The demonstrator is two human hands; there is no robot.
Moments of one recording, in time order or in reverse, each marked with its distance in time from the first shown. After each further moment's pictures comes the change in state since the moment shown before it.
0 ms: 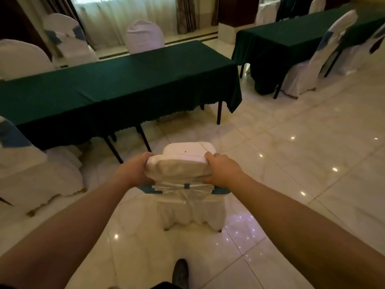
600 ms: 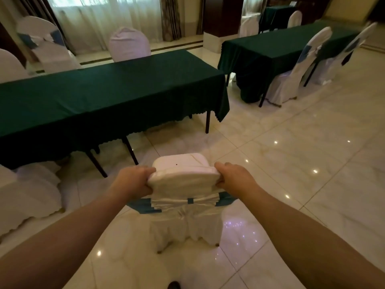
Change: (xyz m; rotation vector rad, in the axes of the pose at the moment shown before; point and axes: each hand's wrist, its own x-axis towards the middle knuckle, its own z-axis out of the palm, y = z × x) left_hand 0.053 0.014 -0.018 0.370 0.090 0.290; right_hand 0.033 0.058 -0.014 -0.082 0.122 -0.009
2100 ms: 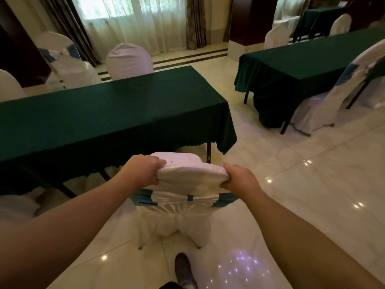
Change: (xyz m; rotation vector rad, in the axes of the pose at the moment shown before) left_hand 0.483 0.104 -0.071 0.242 -0.030 -0.033; right_hand 0.357 0.371 -0.035 0.186 0.024 0.032
